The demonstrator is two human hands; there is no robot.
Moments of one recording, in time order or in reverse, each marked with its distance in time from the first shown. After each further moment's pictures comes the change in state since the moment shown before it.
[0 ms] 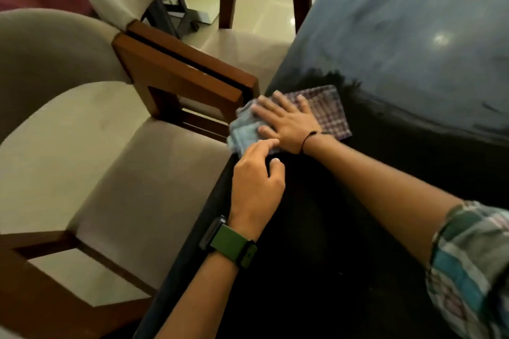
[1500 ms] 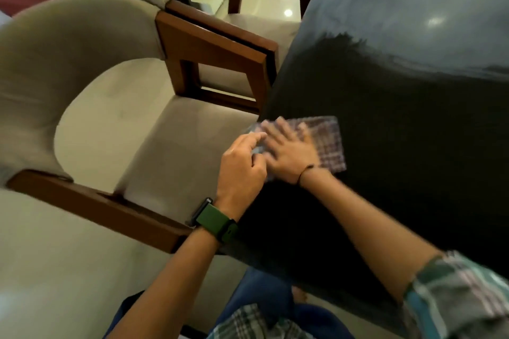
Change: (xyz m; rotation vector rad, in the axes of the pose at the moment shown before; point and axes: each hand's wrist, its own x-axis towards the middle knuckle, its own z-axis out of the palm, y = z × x) left_hand -0.119 -0.047 -0.104 0.067 -0.082 0.074; right_hand -0.138 -0.161 0.052 0.100 0.004 0.099
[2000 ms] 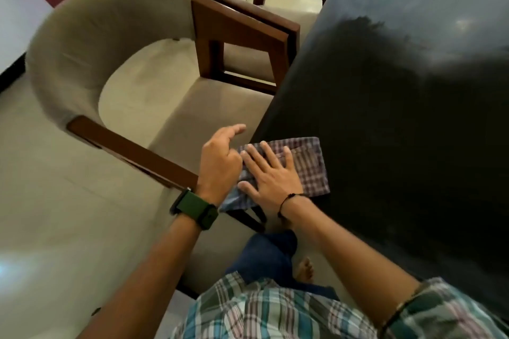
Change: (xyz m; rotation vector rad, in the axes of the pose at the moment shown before) left_hand -0.097 -0.020 -0.047 0.002 0.082 -0.119; right_hand -0.110 -0.115 0.050 -0.060 -0.029 -0.073
